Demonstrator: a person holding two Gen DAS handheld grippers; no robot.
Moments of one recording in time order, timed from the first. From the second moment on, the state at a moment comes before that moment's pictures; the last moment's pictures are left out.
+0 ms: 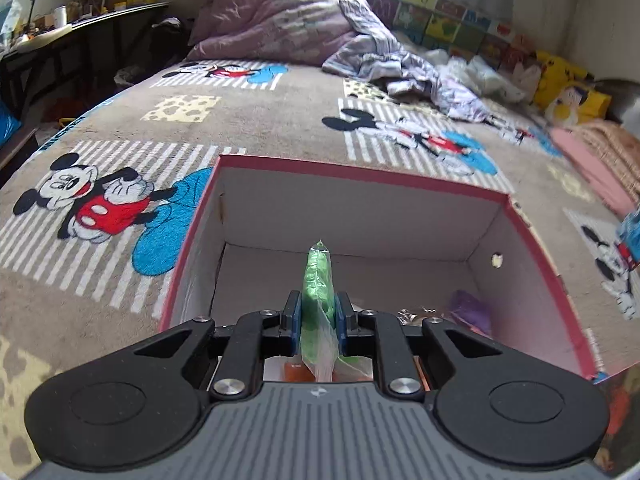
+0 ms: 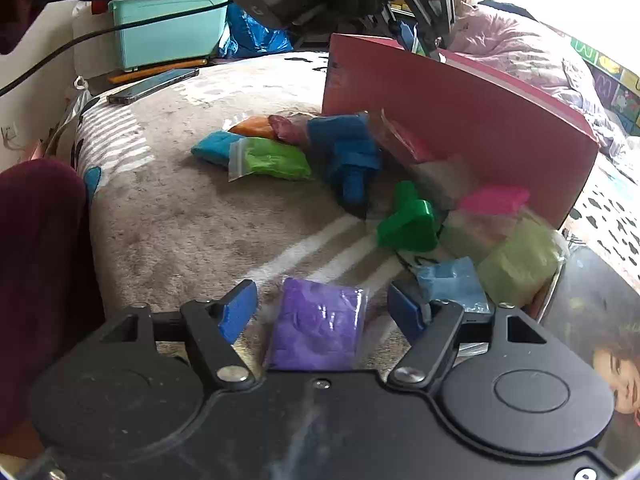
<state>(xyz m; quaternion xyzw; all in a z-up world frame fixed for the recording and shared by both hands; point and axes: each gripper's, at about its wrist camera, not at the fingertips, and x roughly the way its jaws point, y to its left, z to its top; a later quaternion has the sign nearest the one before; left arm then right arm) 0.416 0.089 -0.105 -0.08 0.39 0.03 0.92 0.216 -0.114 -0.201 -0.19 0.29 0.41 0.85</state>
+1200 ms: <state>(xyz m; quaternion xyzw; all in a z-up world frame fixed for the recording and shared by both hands) 0.226 0.081 -0.099 -0.06 0.25 0.00 0.97 0.225 -0.122 -0.204 -0.13 0.31 0.40 0.85</state>
